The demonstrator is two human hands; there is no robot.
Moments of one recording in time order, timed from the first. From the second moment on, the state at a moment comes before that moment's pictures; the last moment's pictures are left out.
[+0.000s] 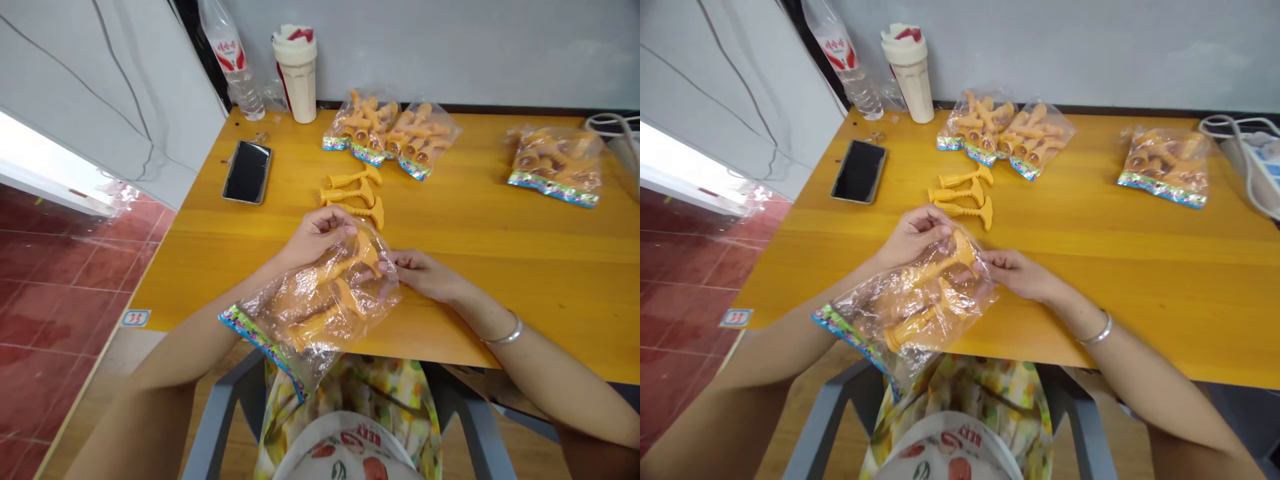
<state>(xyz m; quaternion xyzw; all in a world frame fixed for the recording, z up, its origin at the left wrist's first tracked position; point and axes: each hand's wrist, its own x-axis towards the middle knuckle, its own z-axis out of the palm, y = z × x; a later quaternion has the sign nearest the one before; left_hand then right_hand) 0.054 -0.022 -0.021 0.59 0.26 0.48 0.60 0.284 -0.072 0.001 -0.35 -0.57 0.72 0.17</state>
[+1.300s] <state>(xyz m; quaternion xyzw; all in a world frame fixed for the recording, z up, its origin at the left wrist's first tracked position) 0.051 -0.024 -0.014 0.62 0.28 0.42 0.60 0.301 -0.054 -0.015 -0.43 -0.83 0.20 0.30</state>
